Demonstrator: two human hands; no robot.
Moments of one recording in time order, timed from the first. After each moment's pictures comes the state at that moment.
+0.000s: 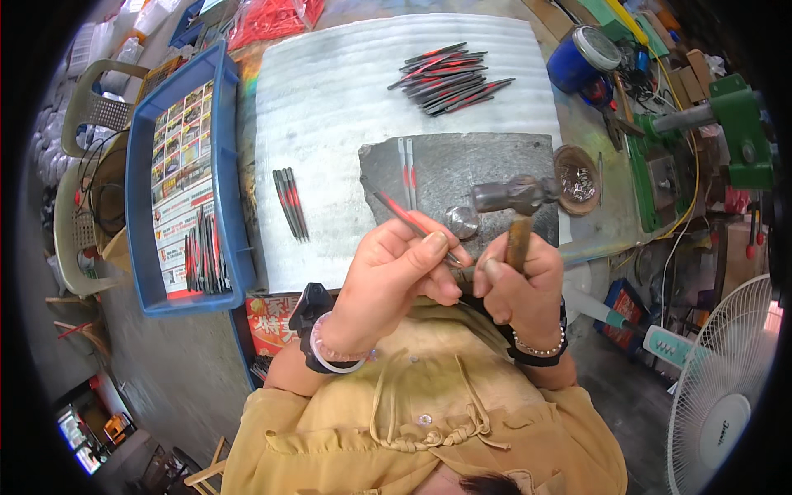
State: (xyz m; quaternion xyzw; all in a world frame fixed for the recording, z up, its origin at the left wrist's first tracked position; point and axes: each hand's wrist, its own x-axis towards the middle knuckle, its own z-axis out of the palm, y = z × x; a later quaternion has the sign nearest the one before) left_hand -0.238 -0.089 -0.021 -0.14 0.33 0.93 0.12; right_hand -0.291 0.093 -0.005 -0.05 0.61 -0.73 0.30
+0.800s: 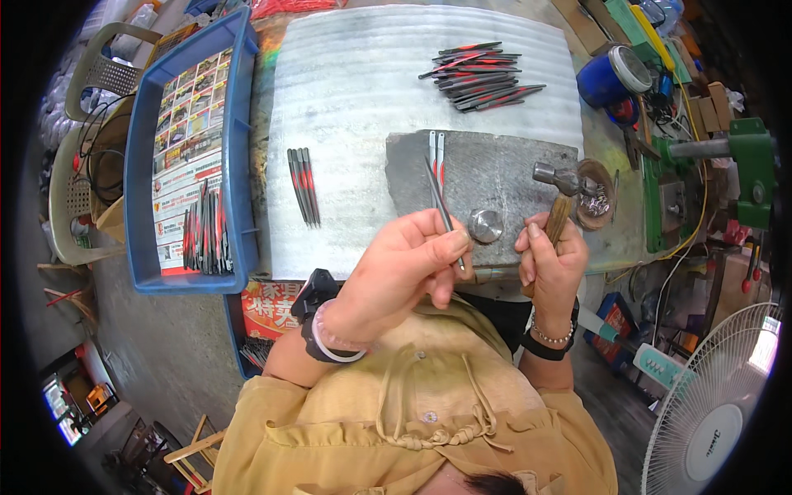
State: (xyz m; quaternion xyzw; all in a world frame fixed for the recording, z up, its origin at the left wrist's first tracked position) left_hand -0.240 -0.103 -0.026 -0.19 0.35 0.90 0.15; right_hand -0.314 0.098 -0.051 0.00 0.69 -0.71 0.16
